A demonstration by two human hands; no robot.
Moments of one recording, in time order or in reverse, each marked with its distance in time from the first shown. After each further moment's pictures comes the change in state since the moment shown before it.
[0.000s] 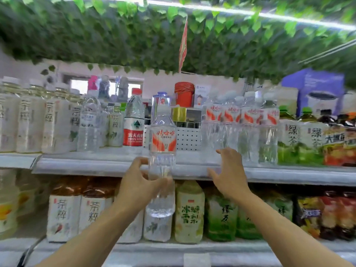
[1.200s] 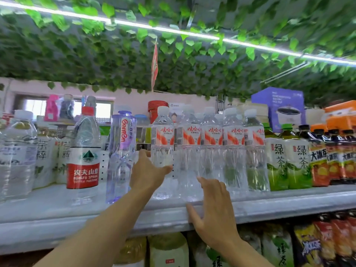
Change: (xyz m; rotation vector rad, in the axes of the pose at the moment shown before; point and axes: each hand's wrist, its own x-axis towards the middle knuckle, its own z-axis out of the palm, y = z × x) left_hand 0.183 0.025 0.105 0.180 0.120 0.125; right_hand 0.031 0.041 0.049 -0.103 0.295 -0.193
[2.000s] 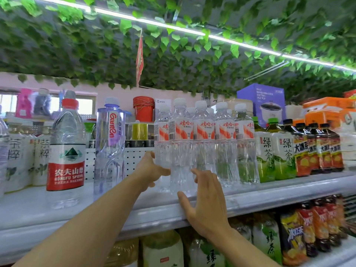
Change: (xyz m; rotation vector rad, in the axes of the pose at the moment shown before) left_hand 0.026 -0.004 0.020 -0.126 -0.428 -0.163; right_hand 0.009 -0.007 0.005 -0.019 0.070 0.067
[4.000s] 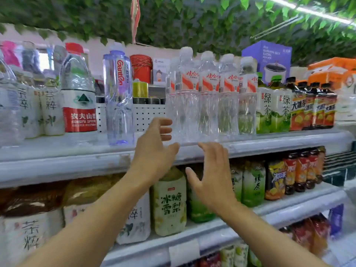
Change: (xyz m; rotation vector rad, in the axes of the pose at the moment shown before) left_hand -0.140 -0.026 -0.003 0.075 0.103 0.445; right_hand -0.063 -0.036 -0.034 -0.016 -0.084 0.090
